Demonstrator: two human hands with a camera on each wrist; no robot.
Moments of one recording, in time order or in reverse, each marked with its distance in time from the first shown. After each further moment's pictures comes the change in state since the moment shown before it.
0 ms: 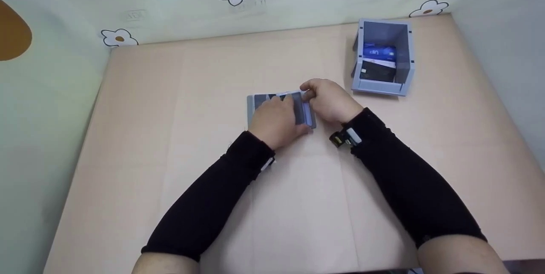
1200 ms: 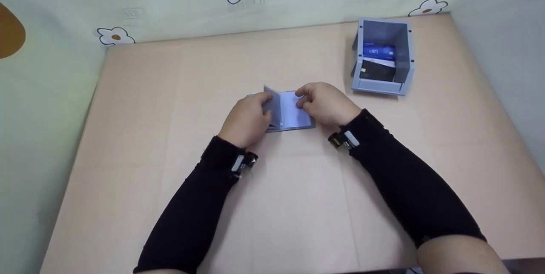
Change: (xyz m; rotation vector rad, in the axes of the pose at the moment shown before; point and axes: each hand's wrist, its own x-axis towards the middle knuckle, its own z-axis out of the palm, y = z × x) left_hand -0.015 -0.045 -0.020 -0.348 0.018 -0.139; right_hand -0.004 -0.007 0.006 -0.050 -0.037 -0.019
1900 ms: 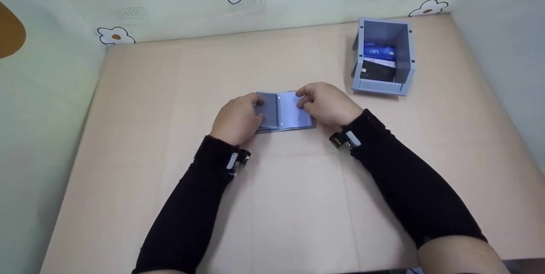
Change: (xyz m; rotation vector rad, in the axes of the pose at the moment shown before) left_hand -0.001 -0.016 -0.009 0.073 0.010 -0.062; right_hand -0.002 0.000 -0.002 0.000 0.001 0.002
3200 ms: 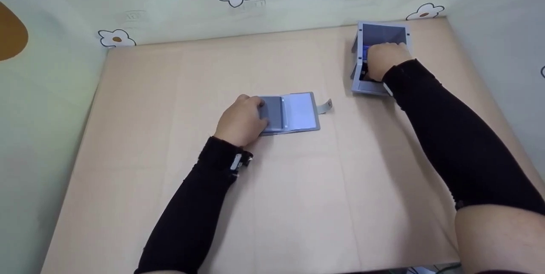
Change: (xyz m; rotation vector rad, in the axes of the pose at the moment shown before) left_hand 0.001 0.001 0.004 0.051 -0.008 0.019; right_hand 0.023 0.078 -0.123 -0.715 0.038 0.229
